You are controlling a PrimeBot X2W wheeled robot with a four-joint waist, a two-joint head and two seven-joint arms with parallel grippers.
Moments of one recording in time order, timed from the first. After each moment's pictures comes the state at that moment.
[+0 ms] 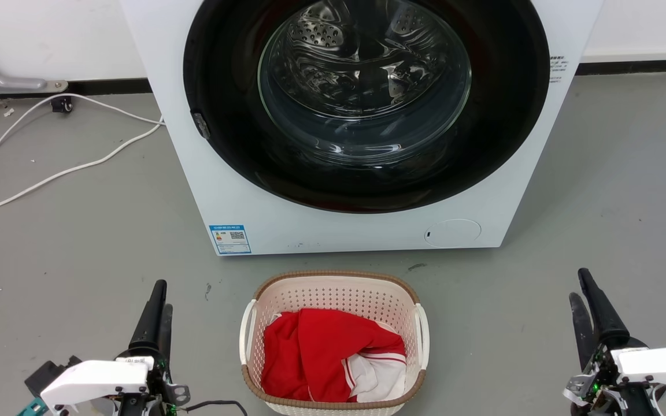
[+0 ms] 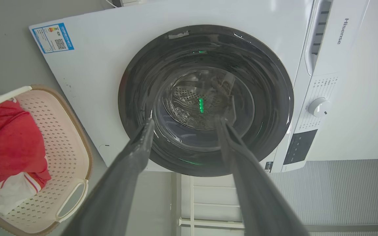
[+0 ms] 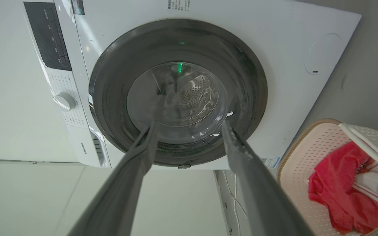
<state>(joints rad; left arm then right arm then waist) -0.07 0.04 0.11 0.25 -1.51 -0.13 0.07 -0.06 -0.05 -0.11 0.26 1.51 0.13 0.07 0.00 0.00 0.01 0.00</state>
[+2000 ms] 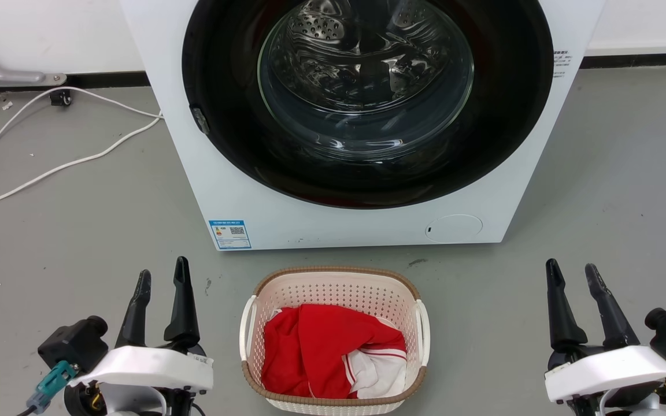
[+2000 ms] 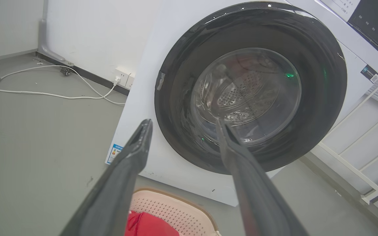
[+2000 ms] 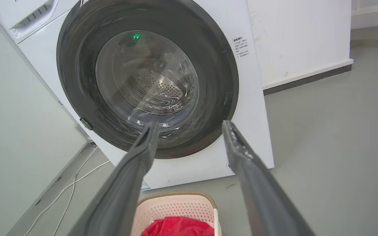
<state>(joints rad) -0.03 0.05 0.01 0.05 -0.54 -0.04 -0.14 0.00 -0.05 -0.02 0.07 0.41 0.13 -0.14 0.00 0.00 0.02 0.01</state>
